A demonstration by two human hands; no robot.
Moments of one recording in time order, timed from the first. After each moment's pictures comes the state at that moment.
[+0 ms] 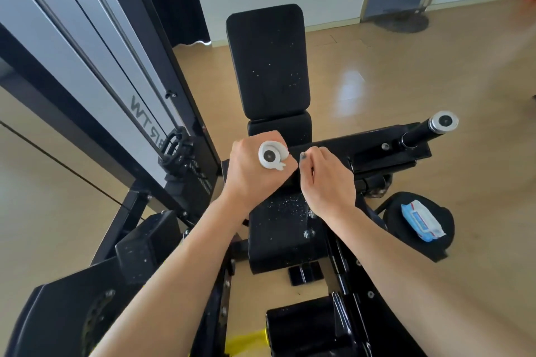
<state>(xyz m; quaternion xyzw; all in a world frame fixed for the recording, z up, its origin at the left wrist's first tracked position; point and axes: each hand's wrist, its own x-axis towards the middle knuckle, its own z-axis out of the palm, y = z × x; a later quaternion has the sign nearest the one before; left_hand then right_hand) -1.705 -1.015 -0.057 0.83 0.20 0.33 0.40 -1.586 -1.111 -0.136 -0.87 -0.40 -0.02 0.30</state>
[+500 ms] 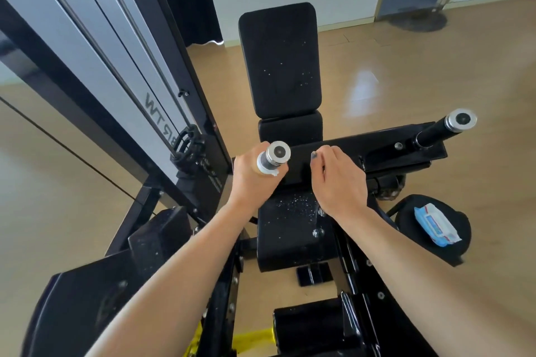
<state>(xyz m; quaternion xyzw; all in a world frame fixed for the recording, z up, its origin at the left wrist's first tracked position) -1.714 -1.001 -0.110 0.79 0.35 0.30 0.39 -1.584 -1.113 -0.144 -0.86 -0.41 -0.05 0.29</state>
